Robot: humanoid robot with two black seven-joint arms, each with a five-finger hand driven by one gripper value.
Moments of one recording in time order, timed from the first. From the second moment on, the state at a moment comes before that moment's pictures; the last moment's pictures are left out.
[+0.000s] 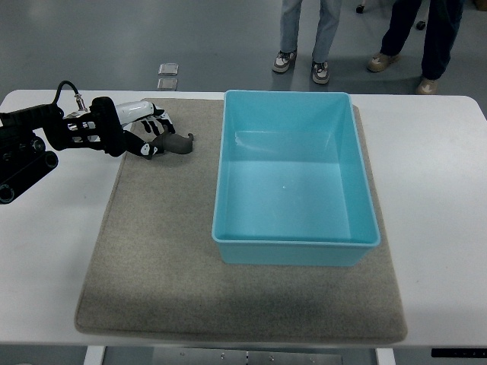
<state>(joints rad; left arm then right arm) -0.91 0.52 -0.45 -0.78 1.48 -0.15 -0.37 0.02 0.00 -0.01 0.12 -0.02 0.15 0.06</state>
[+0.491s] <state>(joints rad) -0.91 0.52 -0.46 -0.79 1.47 -0.15 -0.36 0.02 0.00 -0.01 0.12 -0.02 0.15 0.06</state>
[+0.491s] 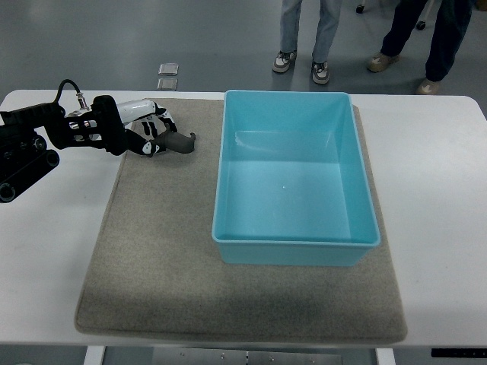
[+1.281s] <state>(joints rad) -1.17 0.55 -0.59 -0.94 1.42 -0.16 -0.37 0.02 0.00 -0.01 0.12 -0.02 0.15 0.06</state>
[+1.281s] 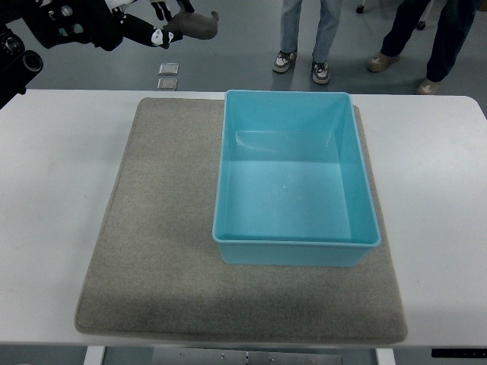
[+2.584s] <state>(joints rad) -1.10 0.21 -0.18 -1.00 1.44 -0.20 -0.37 0.02 0.00 -0.01 0.12 -0.02 0.15 0.06</state>
